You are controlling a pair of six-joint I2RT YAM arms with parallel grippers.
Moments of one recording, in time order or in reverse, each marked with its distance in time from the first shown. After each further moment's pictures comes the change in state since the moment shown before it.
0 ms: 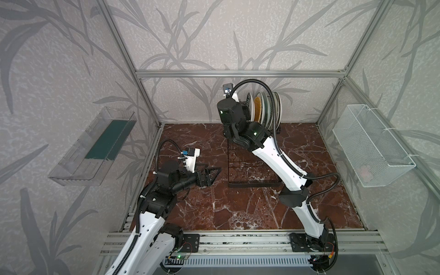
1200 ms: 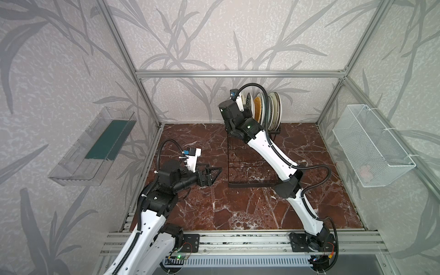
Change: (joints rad) left arm 0.003 0.020 -0.007 0.028 0.027 -0.008; right arm -0.131 0.142 -0.009 -0.048 0.013 0.133
